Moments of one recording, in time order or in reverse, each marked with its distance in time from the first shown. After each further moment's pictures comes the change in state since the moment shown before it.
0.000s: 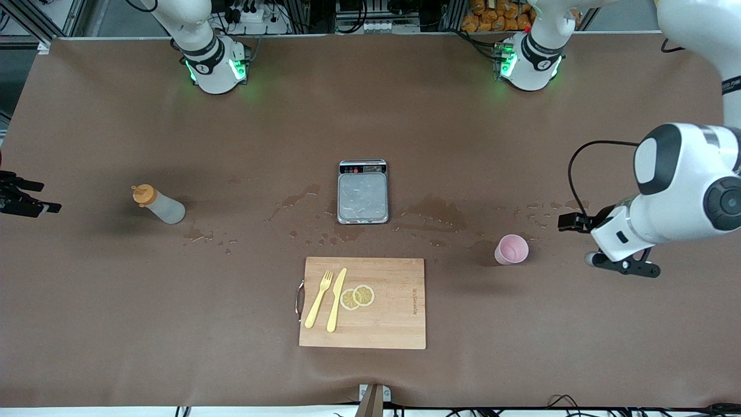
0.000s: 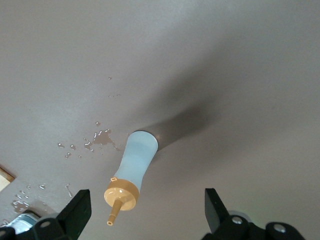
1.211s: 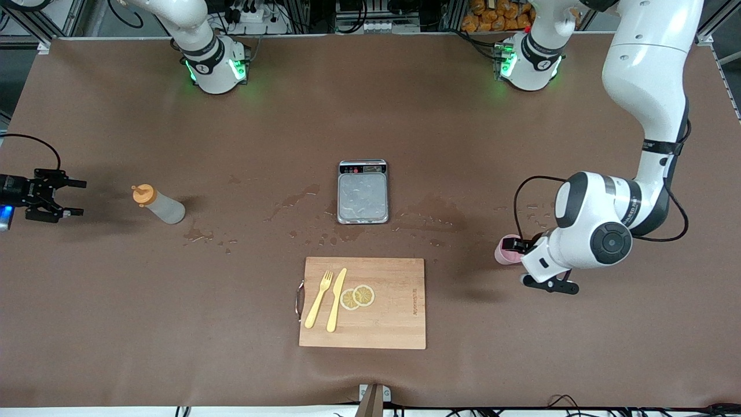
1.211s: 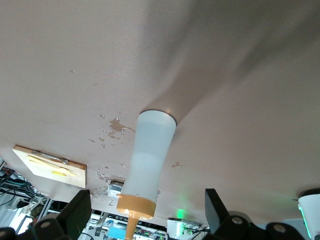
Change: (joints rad) left arm -0.097 0.206 -0.015 -0.011 0.011 0.197 -0.128; right arm -0.174 0.245 0.002 0.000 0.296 -0.110 0.196
